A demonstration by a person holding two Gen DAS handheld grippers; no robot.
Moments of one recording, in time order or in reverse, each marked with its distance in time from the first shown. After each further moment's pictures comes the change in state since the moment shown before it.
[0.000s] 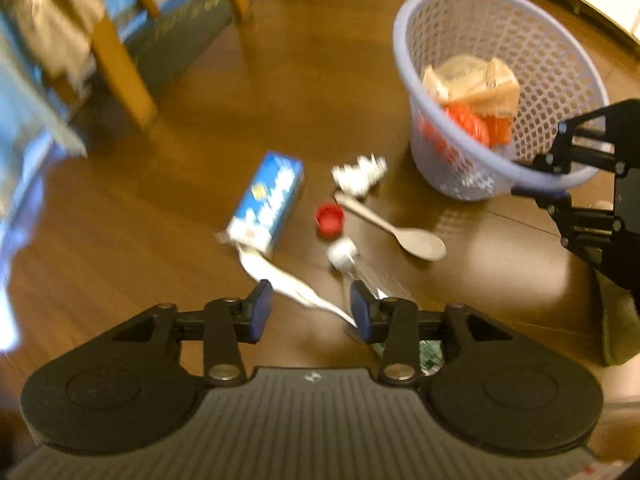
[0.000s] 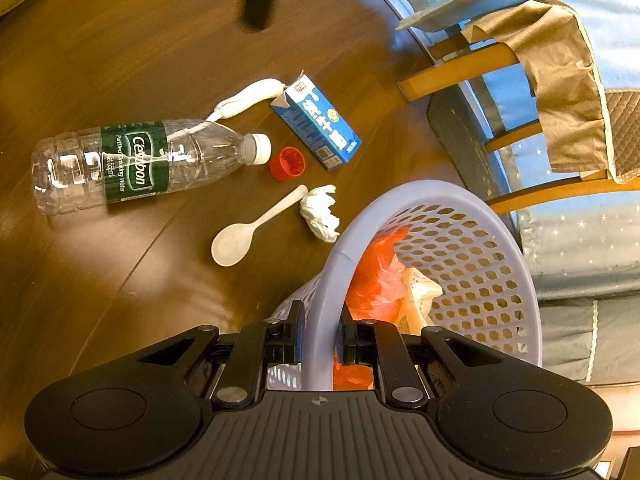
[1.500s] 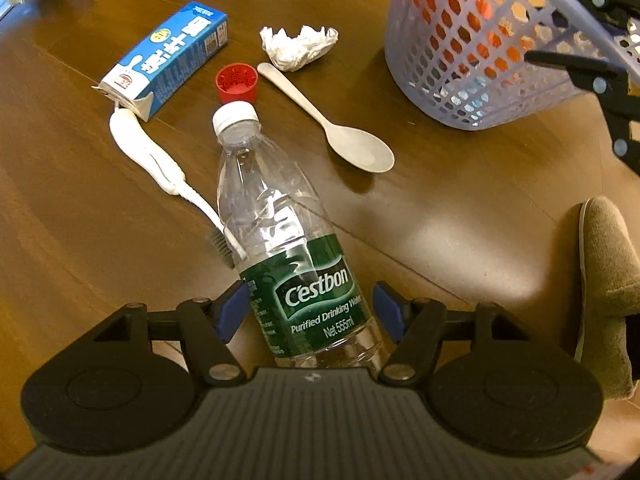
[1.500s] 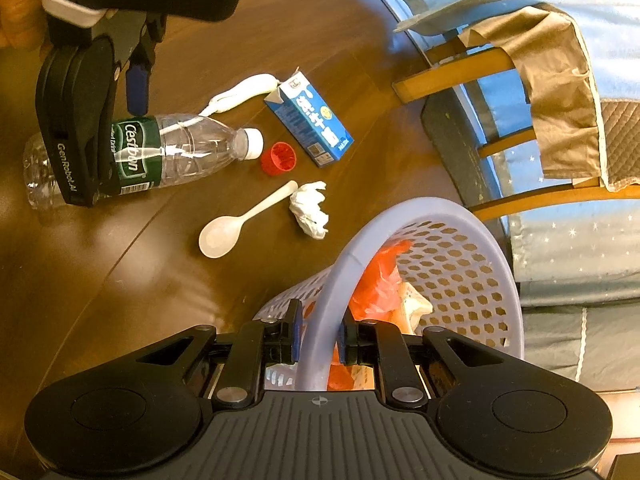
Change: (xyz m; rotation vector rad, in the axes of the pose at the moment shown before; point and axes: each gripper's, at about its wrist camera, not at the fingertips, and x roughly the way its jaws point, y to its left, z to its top) left arm 0.114 -0.057 -0.047 -0.204 0.155 -0.137; right arm 0.004 0.001 -0.003 -0.030 -0.004 -0.033
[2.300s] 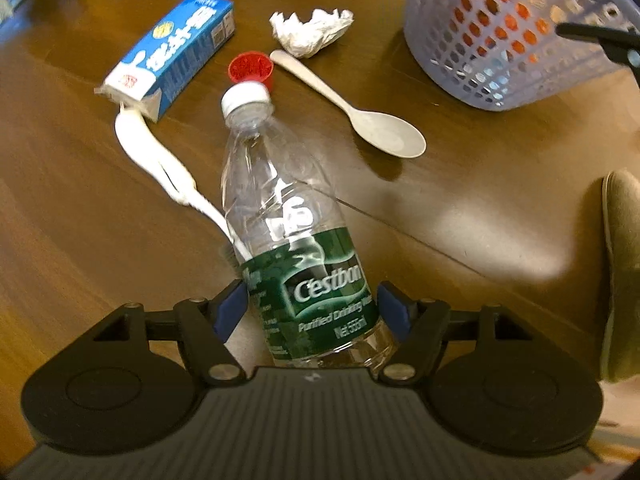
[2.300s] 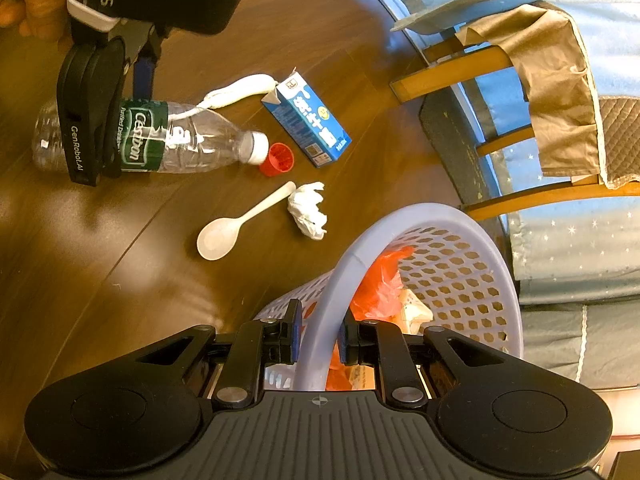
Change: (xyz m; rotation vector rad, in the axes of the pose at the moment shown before) left arm 0.015 0.011 0.005 0.053 0.037 0.034; right arm 0.001 -0.001 0.001 0.011 0.000 0.000
